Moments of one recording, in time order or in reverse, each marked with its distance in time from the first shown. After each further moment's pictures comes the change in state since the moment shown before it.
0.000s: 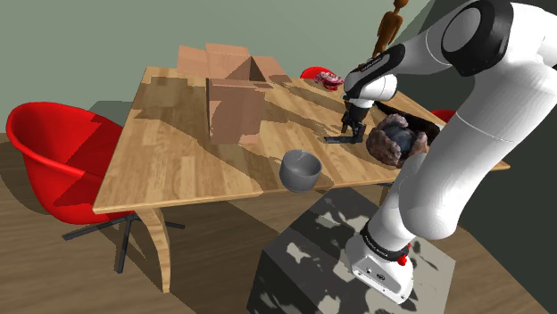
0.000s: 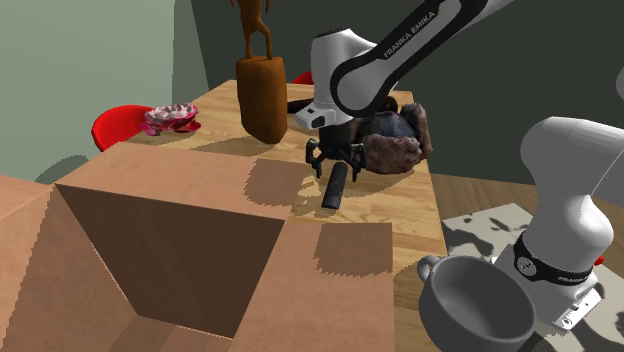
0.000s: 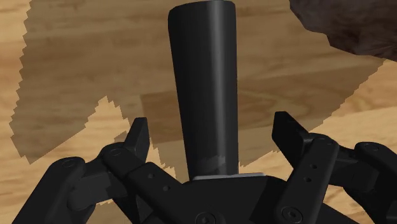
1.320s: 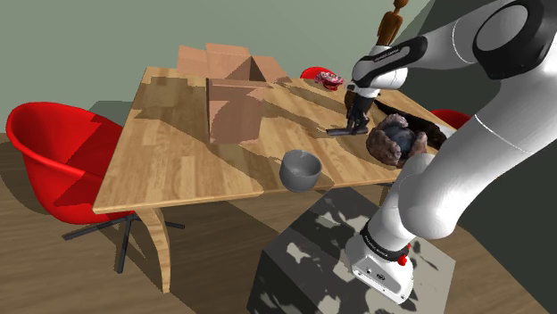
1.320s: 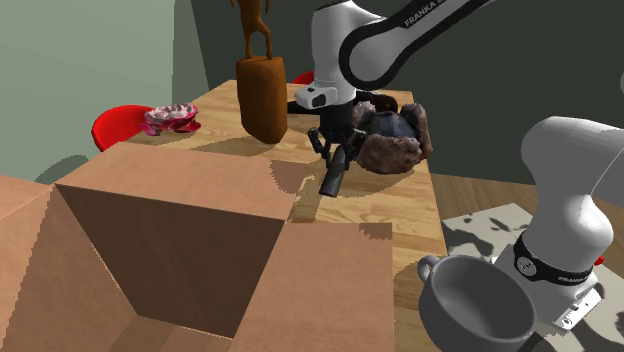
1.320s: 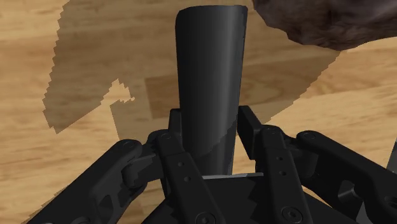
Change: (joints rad) arm -0.028 -0.154 0.045 0.046 -0.153 -0.134 0.114
